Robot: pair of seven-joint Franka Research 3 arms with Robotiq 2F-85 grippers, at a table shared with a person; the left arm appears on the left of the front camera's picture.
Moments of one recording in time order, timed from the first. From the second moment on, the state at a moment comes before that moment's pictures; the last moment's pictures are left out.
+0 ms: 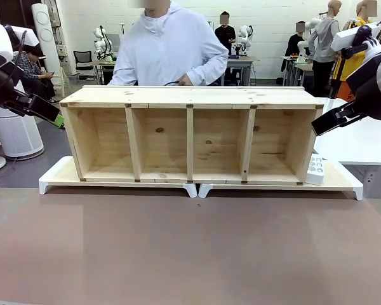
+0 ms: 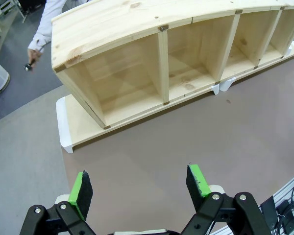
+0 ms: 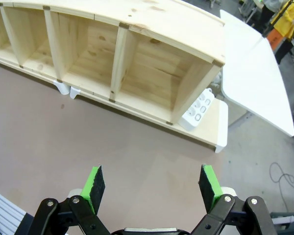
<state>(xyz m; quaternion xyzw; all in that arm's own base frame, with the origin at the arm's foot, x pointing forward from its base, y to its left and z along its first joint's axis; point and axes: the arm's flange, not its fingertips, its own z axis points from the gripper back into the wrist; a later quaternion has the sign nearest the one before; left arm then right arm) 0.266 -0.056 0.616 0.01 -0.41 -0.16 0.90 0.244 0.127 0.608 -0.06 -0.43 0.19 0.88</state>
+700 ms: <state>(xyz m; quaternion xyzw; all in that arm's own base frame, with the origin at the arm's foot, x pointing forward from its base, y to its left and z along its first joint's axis) 0.266 -0.056 0.616 0.01 -0.41 -0.16 0.90 0.244 0.127 0.608 -0.06 -0.43 0.19 0.88</state>
